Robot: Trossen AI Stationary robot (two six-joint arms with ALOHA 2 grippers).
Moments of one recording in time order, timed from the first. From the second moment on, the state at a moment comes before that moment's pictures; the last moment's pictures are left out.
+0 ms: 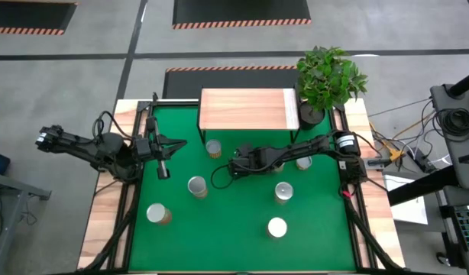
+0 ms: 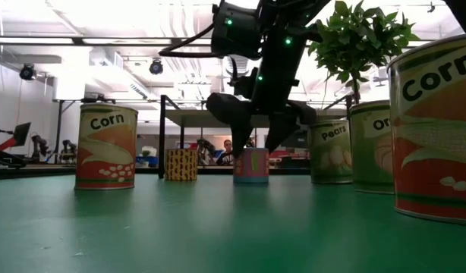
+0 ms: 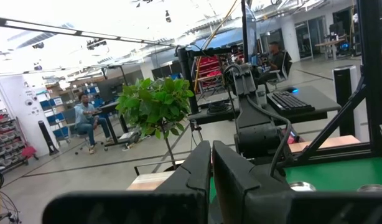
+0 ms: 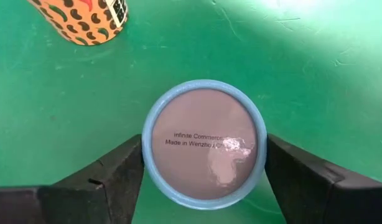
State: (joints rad) left arm -0.27 0.66 0.64 0.19 -0.49 0.33; right arm 0.04 2.03 1.49 -0.71 0.48 0.97
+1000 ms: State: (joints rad) left arm -0.27 0.66 0.64 0.21 -0.49 0.33; right arm -0.01 1.94 1.97 -0.88 0.42 0.47
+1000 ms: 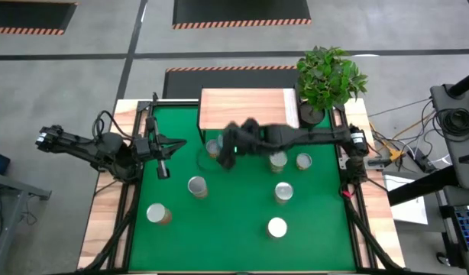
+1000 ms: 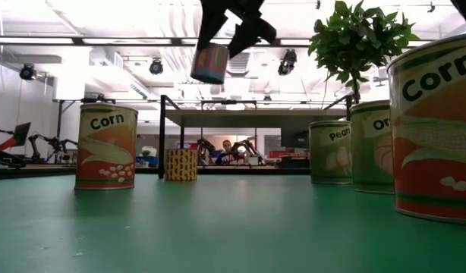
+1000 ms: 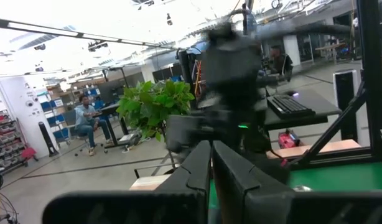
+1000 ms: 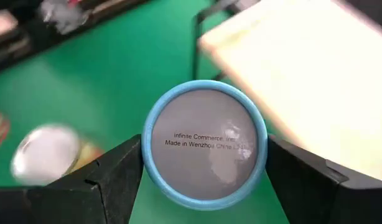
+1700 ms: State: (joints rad) left arm -0.27 0.66 0.64 0.21 -0.49 0.35; right arm -0.23 1.95 1.88 -0.87 0.42 0.30
